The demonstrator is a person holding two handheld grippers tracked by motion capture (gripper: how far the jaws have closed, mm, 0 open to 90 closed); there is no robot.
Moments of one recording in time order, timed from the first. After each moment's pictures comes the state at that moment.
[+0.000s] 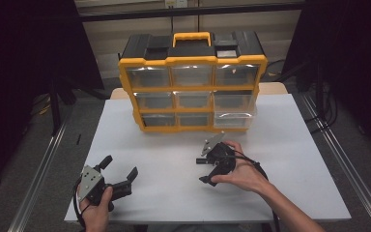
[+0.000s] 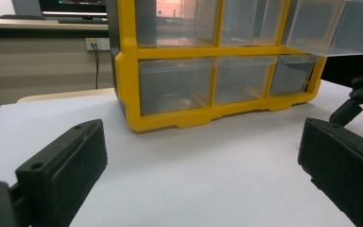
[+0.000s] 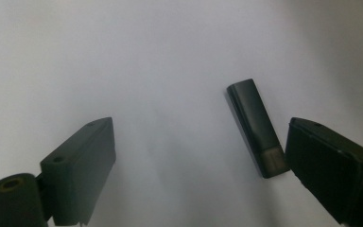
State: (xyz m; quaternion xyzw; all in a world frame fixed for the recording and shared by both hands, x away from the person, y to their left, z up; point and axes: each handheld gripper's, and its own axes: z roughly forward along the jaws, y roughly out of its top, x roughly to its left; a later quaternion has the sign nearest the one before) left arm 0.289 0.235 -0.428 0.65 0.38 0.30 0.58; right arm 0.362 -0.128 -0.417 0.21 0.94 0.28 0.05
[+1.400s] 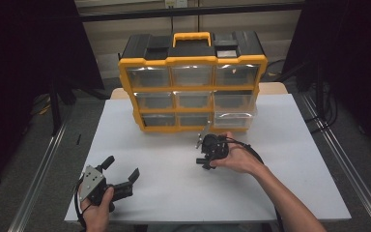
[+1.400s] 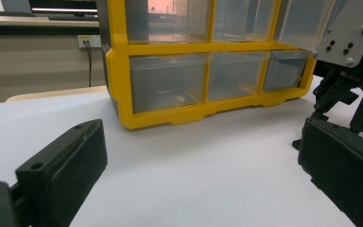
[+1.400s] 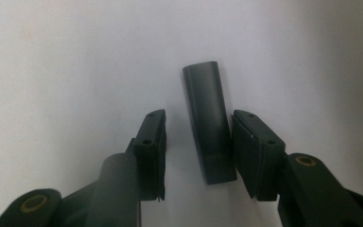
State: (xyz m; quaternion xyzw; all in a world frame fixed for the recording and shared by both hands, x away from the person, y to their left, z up) left arm 0.289 0.234 -0.429 0.66 0.38 0.29 0.58; right arm 0.409 -0.120 -0.426 0.17 0.97 0.18 0.01
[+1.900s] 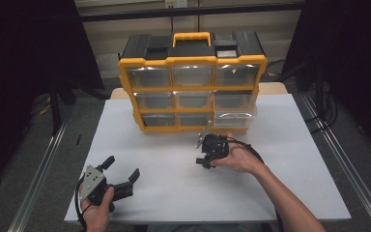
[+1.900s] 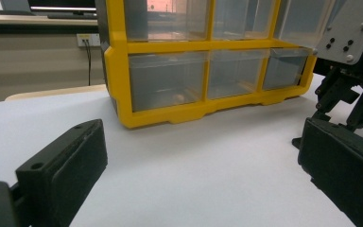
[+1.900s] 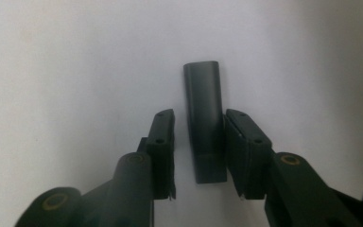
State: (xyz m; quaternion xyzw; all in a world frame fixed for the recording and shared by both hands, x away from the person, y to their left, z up) left arm 0.289 0.232 -0.430 0.67 0.38 0.28 0.58; right arm 0.410 -0.122 -0.427 0.18 0.97 0.19 0.01
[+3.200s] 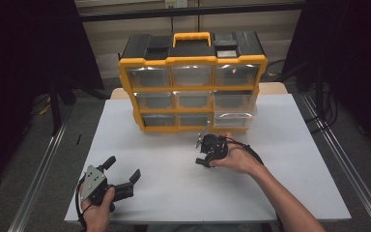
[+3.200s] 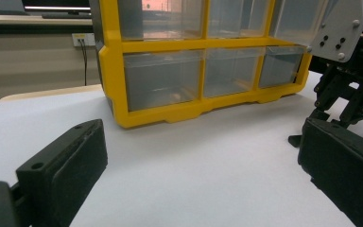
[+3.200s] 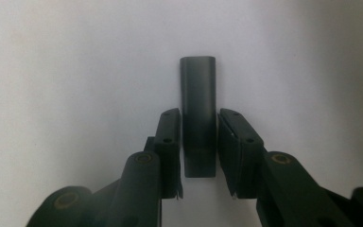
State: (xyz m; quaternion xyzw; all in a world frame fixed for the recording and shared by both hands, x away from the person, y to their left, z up) left arm 0.289 0.232 -0.430 0.67 0.37 0.28 0.58; right arm 0.406 -0.119 -0.425 0.19 0.97 0.17 0.02
